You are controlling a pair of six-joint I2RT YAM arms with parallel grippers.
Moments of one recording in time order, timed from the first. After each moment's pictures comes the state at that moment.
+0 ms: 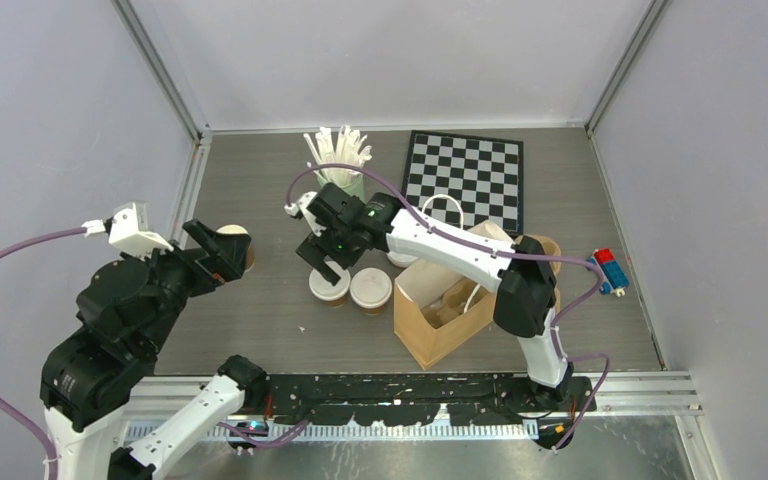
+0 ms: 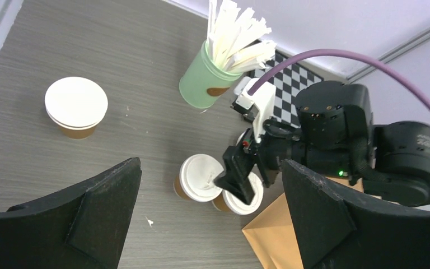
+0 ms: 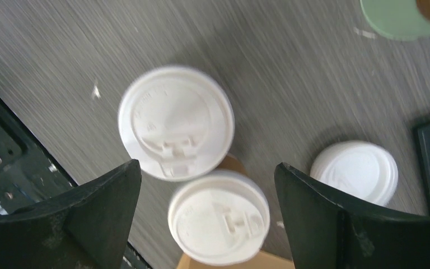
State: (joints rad) left arm -0.53 0.60 1.40 -1.07 -0.39 -0.60; right arm 1.04 2.02 1.93 -0.92 0.02 0.04
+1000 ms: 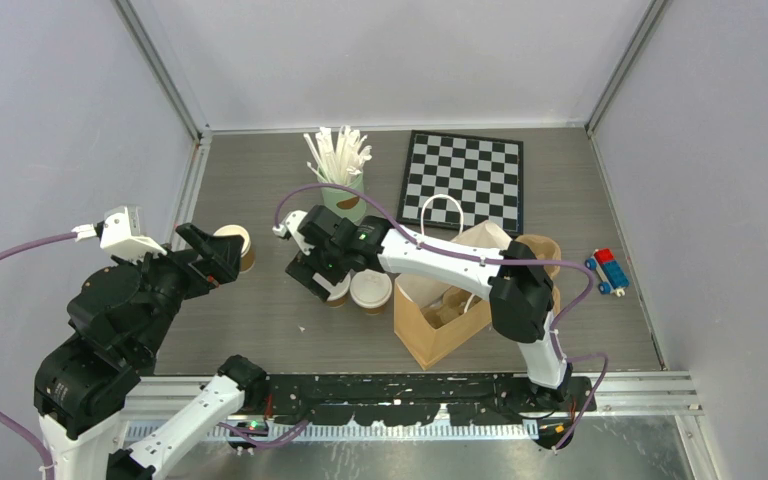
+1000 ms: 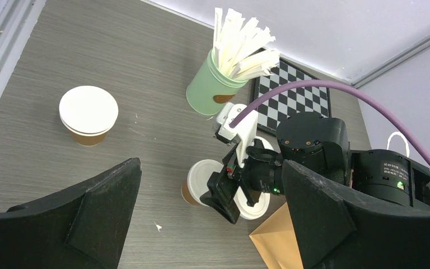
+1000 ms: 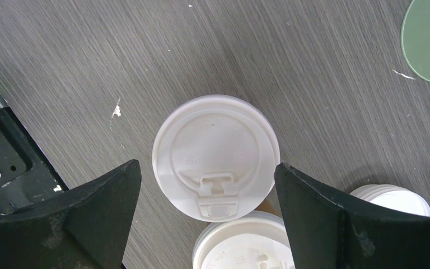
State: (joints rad) left arm -0.53 0.58 1.42 -1.07 -0.42 -0.56; right arm 1.10 2.02 1.78 -0.65 0.02 0.02
